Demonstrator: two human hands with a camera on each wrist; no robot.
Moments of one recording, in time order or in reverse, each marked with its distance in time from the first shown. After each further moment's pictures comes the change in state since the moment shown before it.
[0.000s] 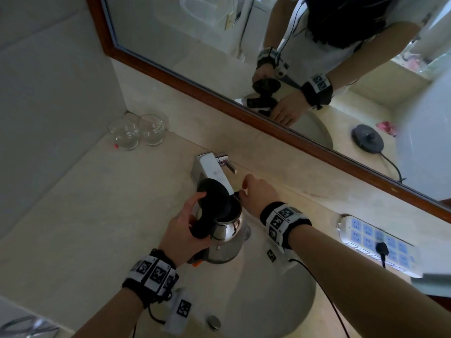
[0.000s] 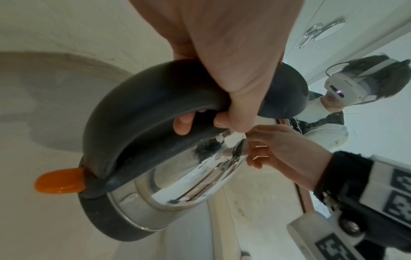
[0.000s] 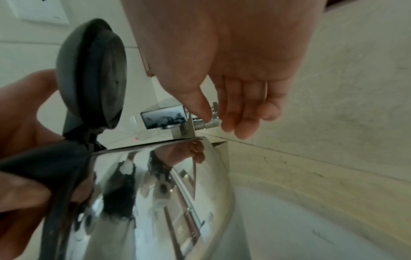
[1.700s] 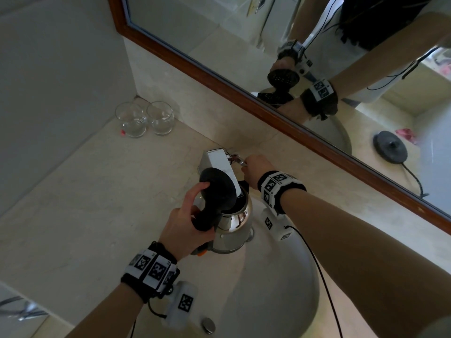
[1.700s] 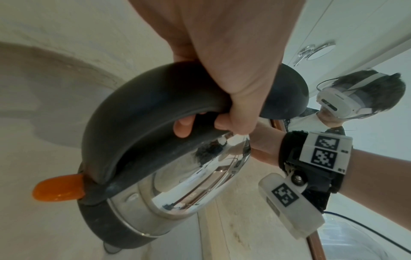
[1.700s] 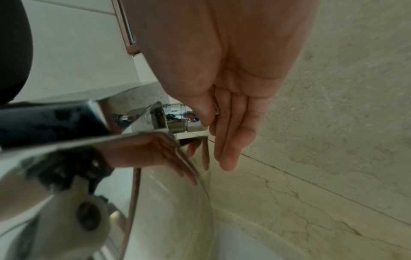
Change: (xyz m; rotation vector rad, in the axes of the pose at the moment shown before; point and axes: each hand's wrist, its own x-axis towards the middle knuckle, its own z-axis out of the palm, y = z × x) left_hand 0.014 0.002 -0.001 -0.018 0.047 -0.039; right_hand 0.087 -0.018 -0.006 -0.150 -0.110 -0.036
